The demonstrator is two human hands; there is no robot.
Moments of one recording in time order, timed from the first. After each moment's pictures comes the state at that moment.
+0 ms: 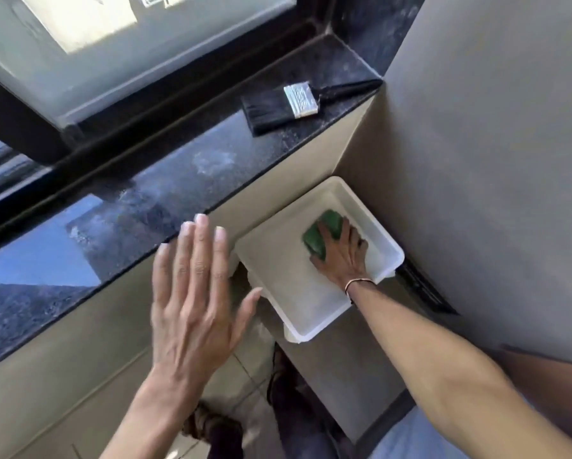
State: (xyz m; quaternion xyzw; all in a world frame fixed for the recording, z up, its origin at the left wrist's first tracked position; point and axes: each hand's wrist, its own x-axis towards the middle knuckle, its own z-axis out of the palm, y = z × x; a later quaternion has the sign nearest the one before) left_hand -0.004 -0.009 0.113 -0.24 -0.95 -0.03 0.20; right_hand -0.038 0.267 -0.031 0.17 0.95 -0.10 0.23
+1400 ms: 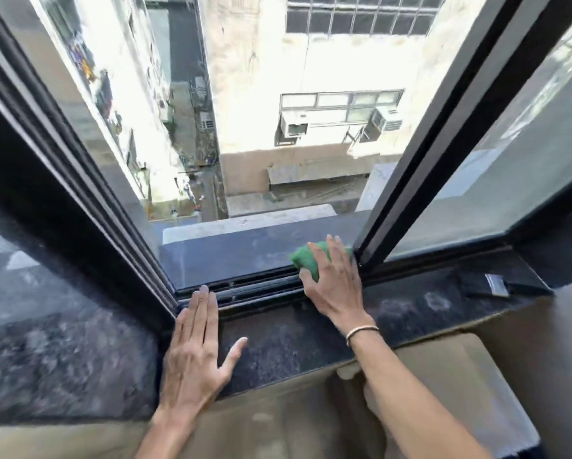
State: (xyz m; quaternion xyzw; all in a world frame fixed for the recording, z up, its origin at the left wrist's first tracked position) left_hand 0.002 -0.346 0.170 0.03 -0.99 -0.06 0.15; right_hand -0.151 -0.117 0.221 -0.08 0.98 -0.16 -0.02
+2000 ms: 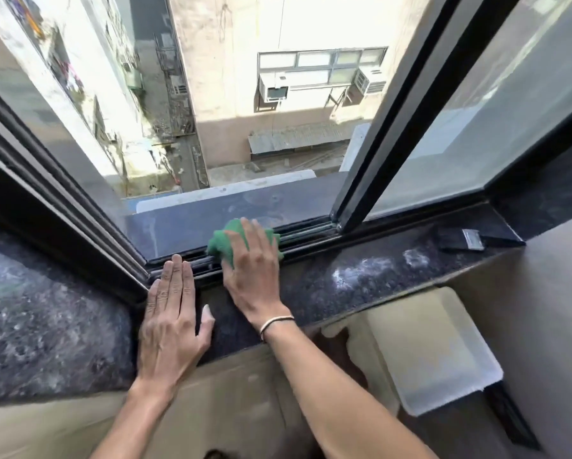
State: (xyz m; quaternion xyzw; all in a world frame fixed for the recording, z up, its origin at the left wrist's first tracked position) left_hand 0.006 -0.351 0.167 0.02 -0.99 -0.09 0.13; right_hand -0.095 -0.218 0.207 -0.15 0.95 -0.26 -0.07
